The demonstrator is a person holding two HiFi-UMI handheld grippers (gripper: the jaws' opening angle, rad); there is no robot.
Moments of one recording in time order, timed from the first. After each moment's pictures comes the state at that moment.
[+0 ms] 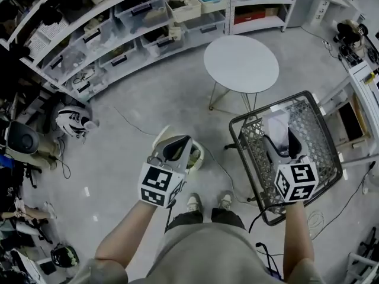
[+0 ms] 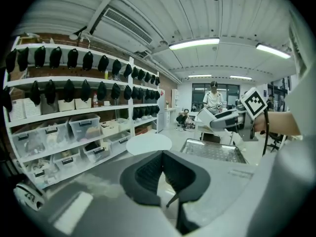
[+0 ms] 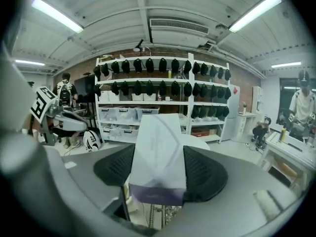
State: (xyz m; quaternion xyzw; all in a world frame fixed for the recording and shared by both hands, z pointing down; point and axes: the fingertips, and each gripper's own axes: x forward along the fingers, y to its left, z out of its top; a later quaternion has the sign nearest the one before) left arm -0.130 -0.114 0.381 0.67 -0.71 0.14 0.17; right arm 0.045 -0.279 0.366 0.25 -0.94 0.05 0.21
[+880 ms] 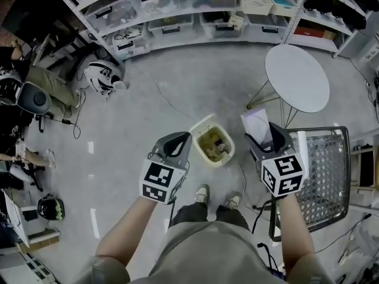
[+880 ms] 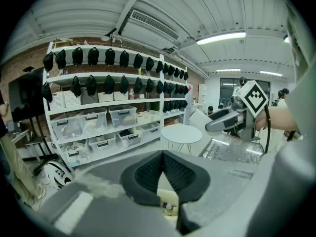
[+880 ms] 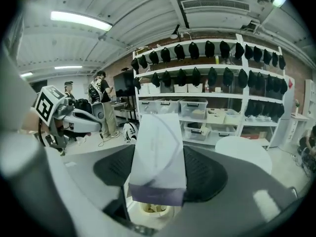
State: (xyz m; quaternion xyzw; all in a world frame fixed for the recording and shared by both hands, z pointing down) left arm -0.255 0.030 0.416 0.55 -0.80 0.14 0.21; right arm -0.172 -0.136 0.414 0.01 -0.97 0.04 0.26
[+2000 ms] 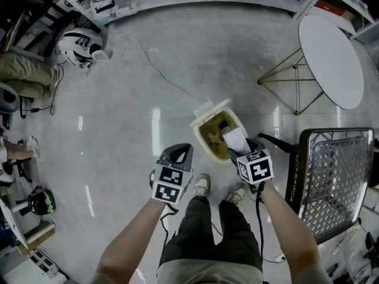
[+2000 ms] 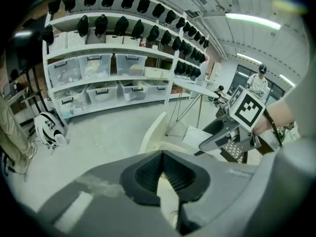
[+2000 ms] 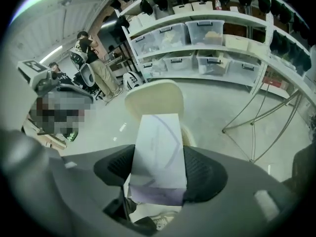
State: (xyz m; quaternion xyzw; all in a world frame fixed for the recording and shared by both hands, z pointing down) left arm -0.299 0.073 0.761 0.50 -0.75 0.16 0.39; right arm -0.215 -0.062 0.829 -0.04 -0.85 0.12 0.52
